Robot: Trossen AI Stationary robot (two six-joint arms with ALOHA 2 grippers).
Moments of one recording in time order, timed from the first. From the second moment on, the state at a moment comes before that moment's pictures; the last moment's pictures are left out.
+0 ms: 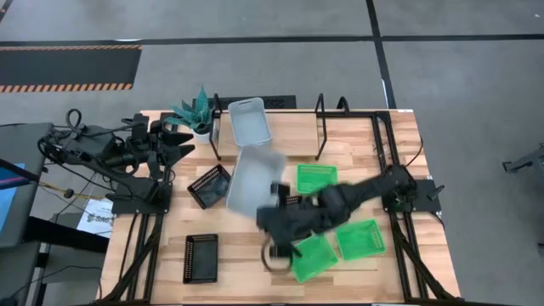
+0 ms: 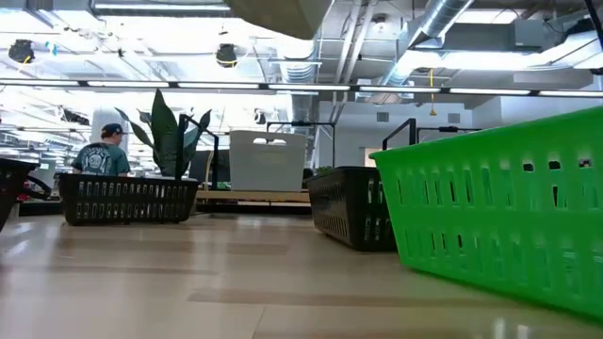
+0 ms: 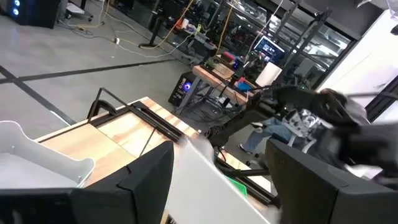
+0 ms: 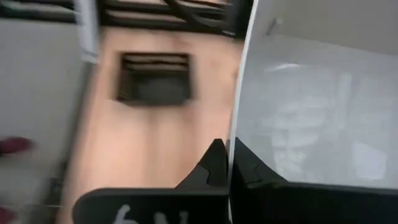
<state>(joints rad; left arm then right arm) -0.37 0.75 1.23 -0.59 -0.64 -0.61 0.41 2.05 2.35 -1.11 0.38 0.24</state>
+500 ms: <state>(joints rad) -0.37 0.76 1.23 -0.59 -0.75 -0.64 0.07 2.03 2.35 -1.22 0.35 -0.32</state>
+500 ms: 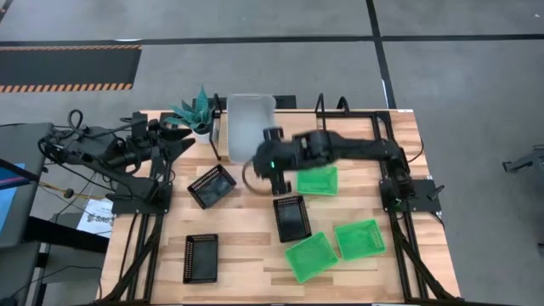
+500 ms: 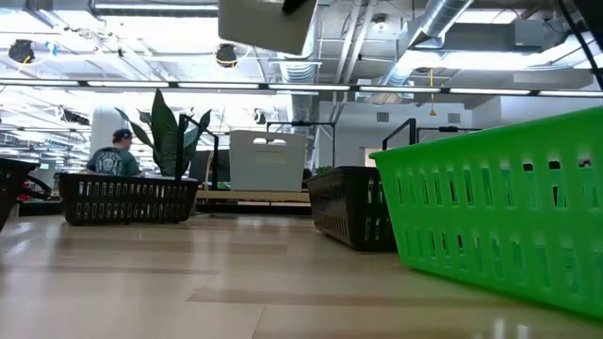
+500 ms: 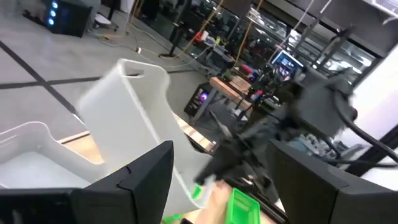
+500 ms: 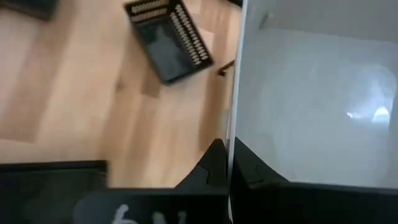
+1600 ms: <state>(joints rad) -0.37 0.73 1.23 -0.55 -1.19 -0.49 -0.37 2.20 2.35 -1.10 -0.01 -0.84</state>
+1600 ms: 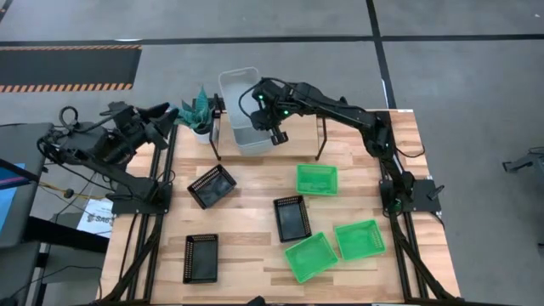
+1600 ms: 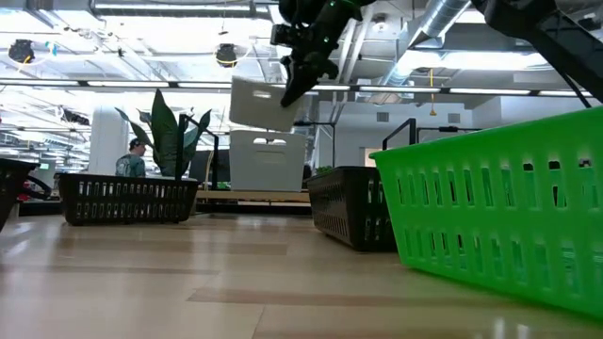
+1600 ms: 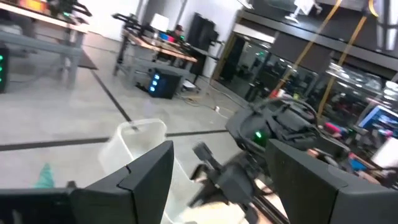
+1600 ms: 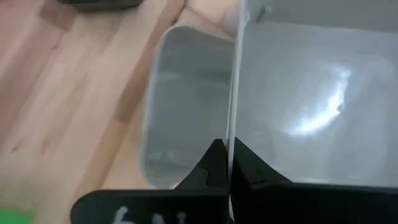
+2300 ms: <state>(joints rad) -0.37 0.73 1.23 -0.55 -1.21 -0.55 -0.35 2.20 2.35 -1.24 -0.10 -0.83</state>
